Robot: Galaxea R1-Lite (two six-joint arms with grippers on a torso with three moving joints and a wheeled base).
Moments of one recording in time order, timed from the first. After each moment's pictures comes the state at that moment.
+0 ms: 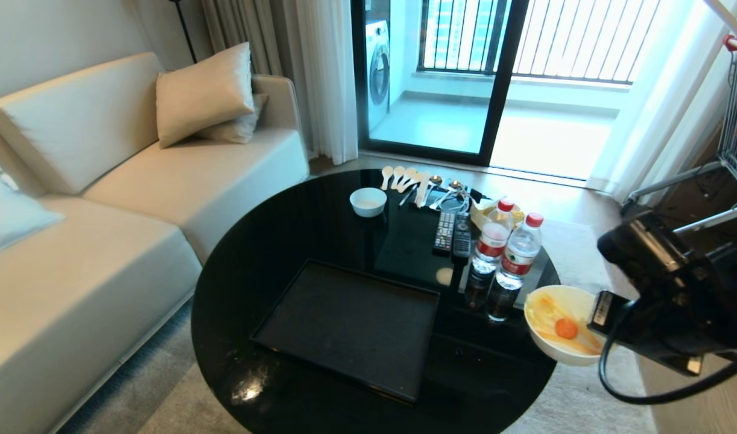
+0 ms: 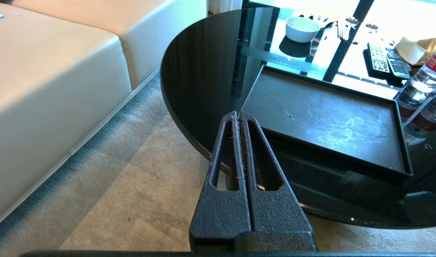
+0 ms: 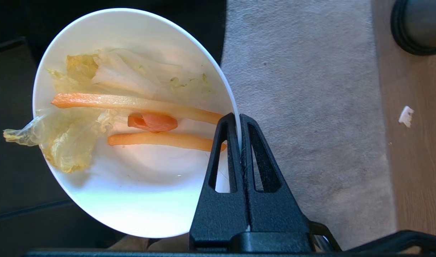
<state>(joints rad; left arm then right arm) 0.00 0.00 0.00 -0.01 0.01 -0.09 0.37 1.58 -0.88 0.38 -0.40 0.89</state>
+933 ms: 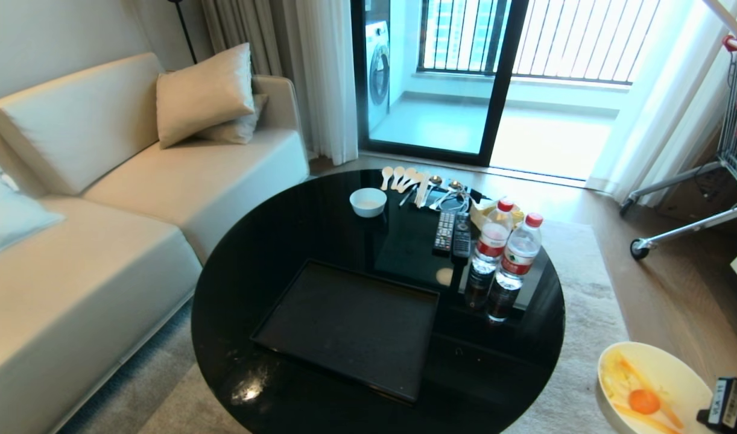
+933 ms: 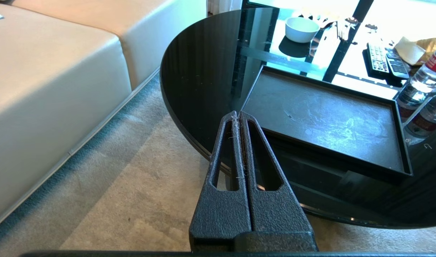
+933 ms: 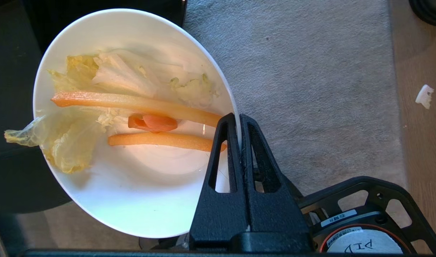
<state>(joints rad) 0.00 0.00 0.00 -0.01 0.01 -0.09 0.33 1.09 -0.52 0.39 -0.29 0.86</state>
